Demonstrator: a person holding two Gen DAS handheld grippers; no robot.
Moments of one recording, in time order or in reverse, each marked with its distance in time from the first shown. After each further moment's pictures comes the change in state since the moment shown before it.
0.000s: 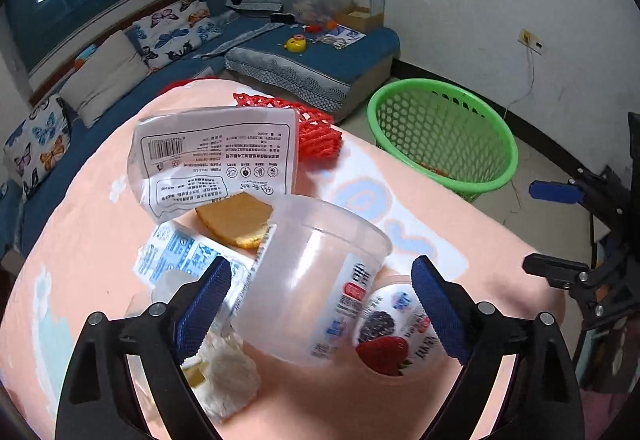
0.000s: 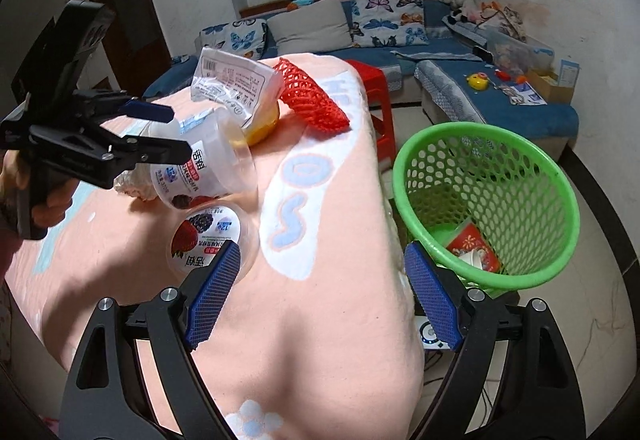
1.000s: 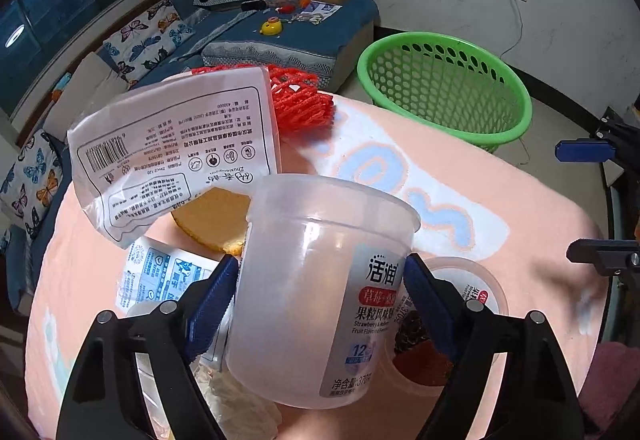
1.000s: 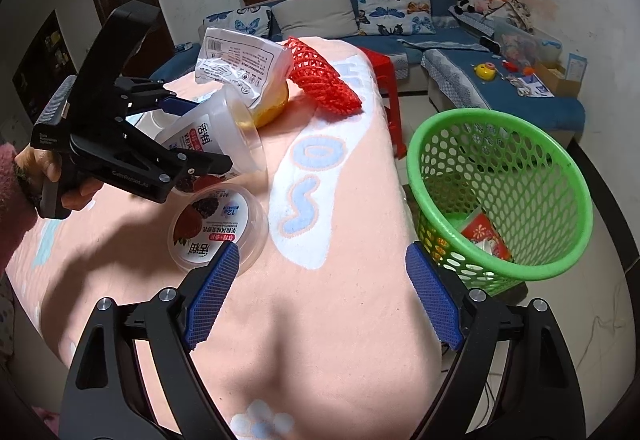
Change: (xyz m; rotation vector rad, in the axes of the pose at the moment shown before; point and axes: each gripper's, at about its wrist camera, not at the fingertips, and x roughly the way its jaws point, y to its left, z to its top) left arm 0.036 -0.007 -0.004 0.150 0.067 0.031; right arm 0.014 0.011 -0.004 -0.006 0.042 0.016
